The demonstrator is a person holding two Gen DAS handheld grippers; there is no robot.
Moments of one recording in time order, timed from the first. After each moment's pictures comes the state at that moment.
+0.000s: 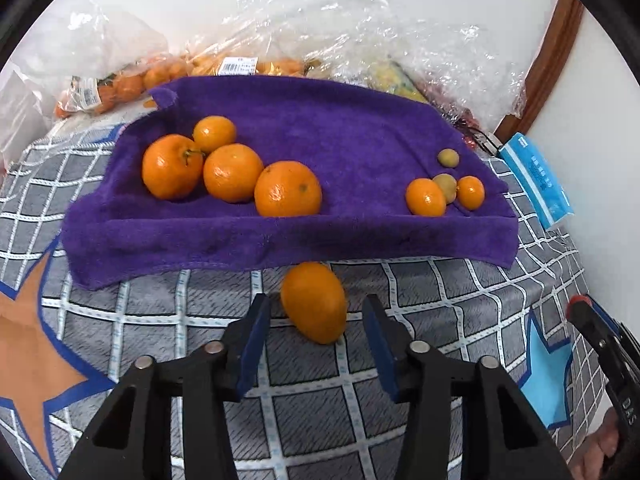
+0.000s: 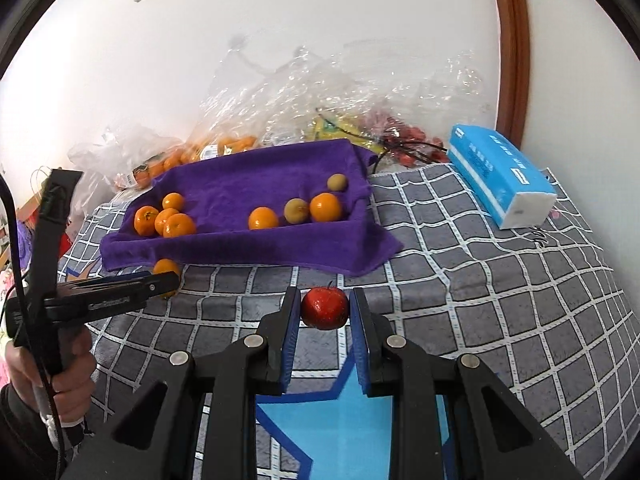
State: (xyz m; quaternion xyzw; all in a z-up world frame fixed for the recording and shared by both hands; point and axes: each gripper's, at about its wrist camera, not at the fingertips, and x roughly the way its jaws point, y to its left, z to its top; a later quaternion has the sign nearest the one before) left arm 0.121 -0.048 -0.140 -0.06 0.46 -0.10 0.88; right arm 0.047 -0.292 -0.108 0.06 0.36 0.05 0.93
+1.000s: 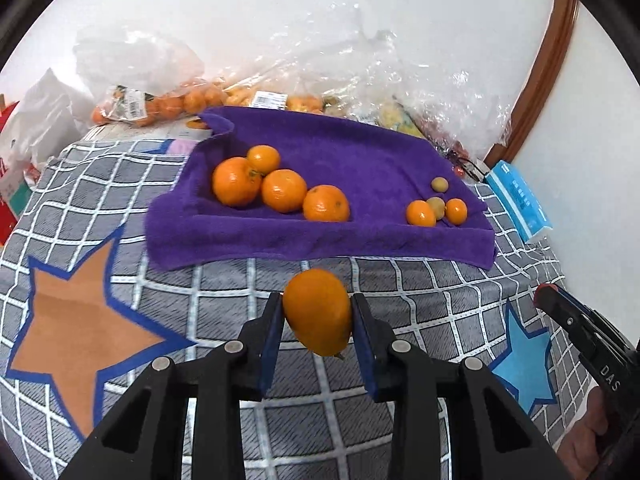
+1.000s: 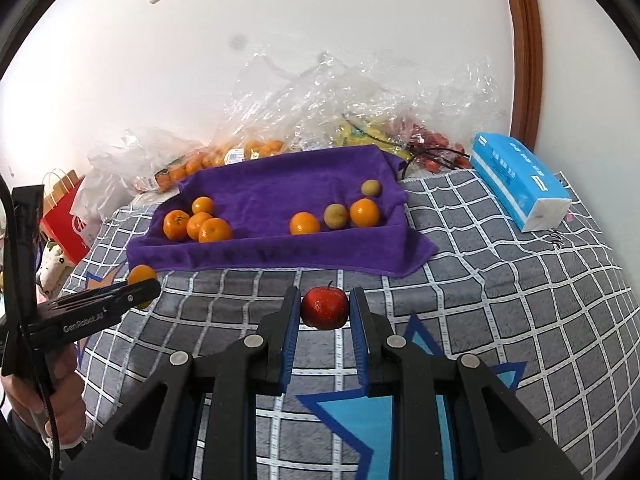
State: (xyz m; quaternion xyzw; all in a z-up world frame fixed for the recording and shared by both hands) left arm 0.073 0.002 -0.104 -0.07 0.42 -0.10 0.90; right arm 0.040 -0.255 -0.090 0.07 0.36 0.07 0.93
